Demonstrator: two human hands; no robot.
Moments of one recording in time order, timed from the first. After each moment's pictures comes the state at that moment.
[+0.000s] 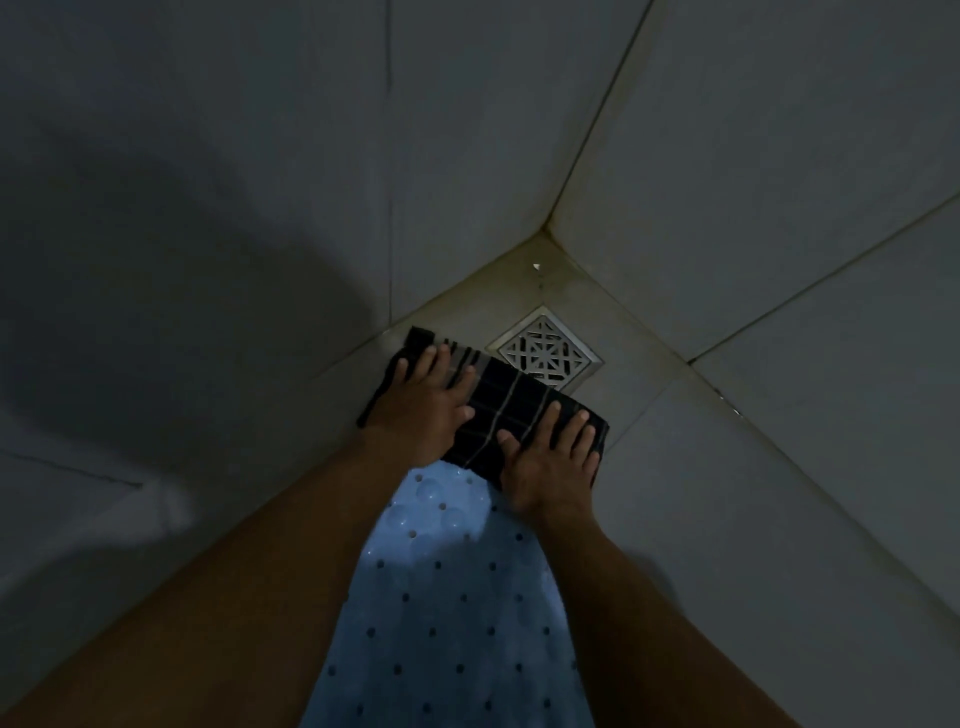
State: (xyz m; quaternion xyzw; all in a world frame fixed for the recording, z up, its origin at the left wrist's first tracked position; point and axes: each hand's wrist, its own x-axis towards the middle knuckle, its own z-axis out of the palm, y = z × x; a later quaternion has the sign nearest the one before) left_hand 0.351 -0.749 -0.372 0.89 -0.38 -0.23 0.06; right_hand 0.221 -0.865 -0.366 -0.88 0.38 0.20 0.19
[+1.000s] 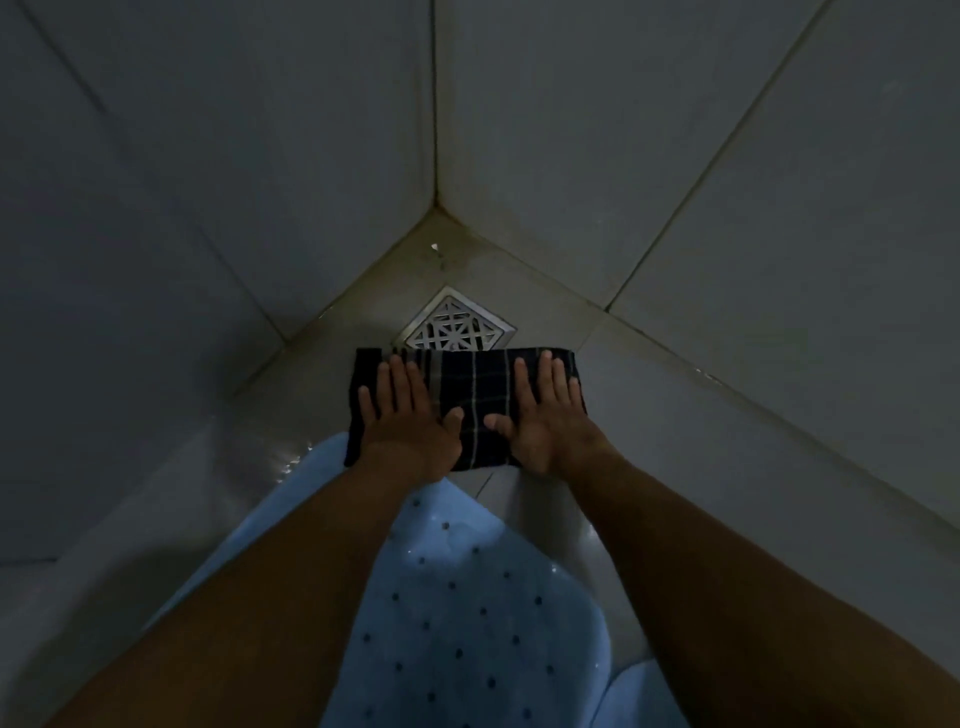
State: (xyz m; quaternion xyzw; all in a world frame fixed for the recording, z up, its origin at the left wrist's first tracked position) left_hand 0.286 -0.832 -0.369 0.92 -0.26 -0.30 -0.04; right_hand 0.188 -0.979 -0.368 -0.93 0.24 0.23 0.14
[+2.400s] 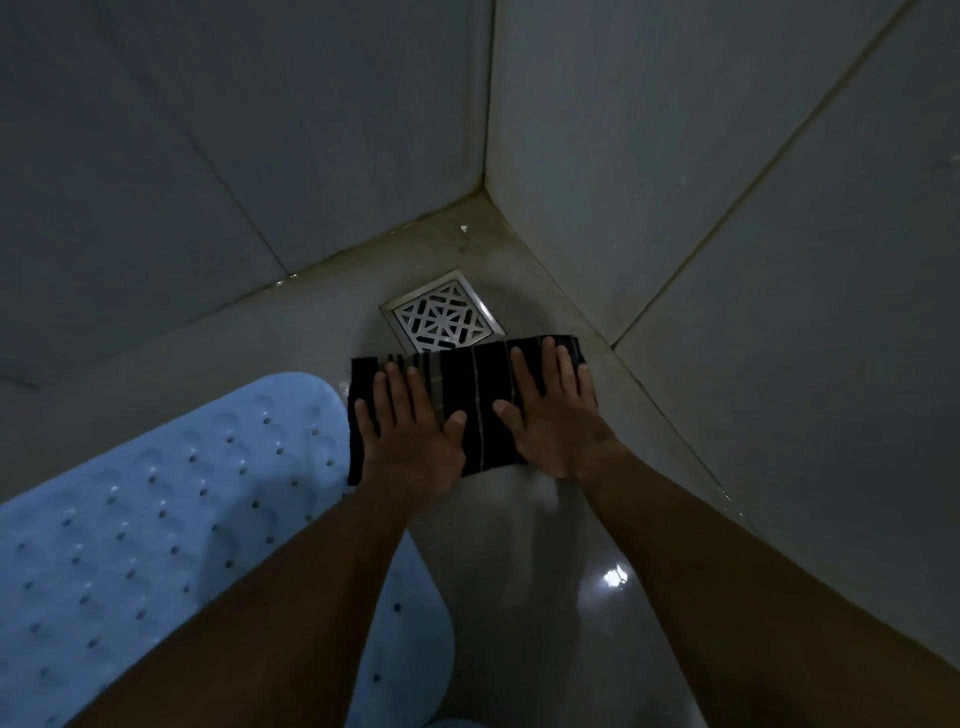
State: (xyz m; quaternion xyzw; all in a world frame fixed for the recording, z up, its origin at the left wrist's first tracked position) left_hand 0.209 -0.934 -0.385 0.97 -0.04 -0.24 0.07; right_hand 0.194 -1.109 -0.382 -0.97 0.04 0.22 0.08
